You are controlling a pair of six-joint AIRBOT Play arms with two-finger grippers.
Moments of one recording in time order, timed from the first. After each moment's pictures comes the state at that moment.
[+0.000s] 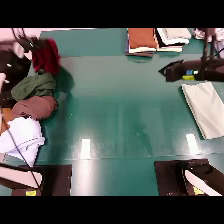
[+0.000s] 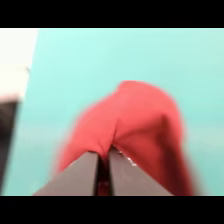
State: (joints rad) left arm 0.00 -1.58 1.73 1.72 -0.47 -1.66; right arm 0.17 -0.91 1.26 -1.16 1.05 1.40
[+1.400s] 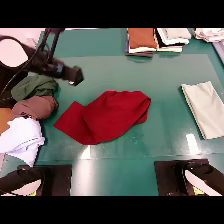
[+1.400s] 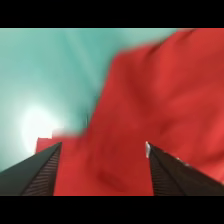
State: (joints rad) left arm -0.40 -1.20 1.48 1.46 -1.27 -1.57; right arm 0.17 -0.91 1.76 -1.28 1.10 1.40
